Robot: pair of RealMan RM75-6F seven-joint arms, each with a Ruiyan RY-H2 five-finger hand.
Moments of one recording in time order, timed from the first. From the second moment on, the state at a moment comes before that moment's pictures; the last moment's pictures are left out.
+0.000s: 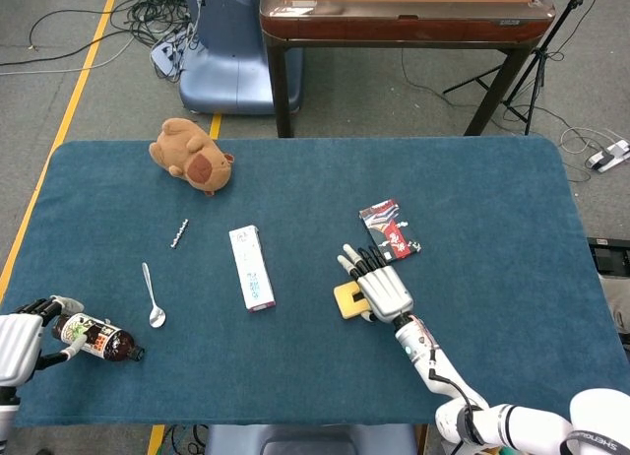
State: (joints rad) left arm -0.11 -1.11 -0.02 -1.57 1.56 1.51 -0.07; right arm 0.59 -1.73 0.16 -1.38 -1.26 0.99 -0.50
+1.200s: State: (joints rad) left arm -0.10 -1.10 -0.03 -1.56 1.55 1.51 -0.10; right arm 0.73 -1.85 0.22 -1.22 -1.16 0.94 -0.47
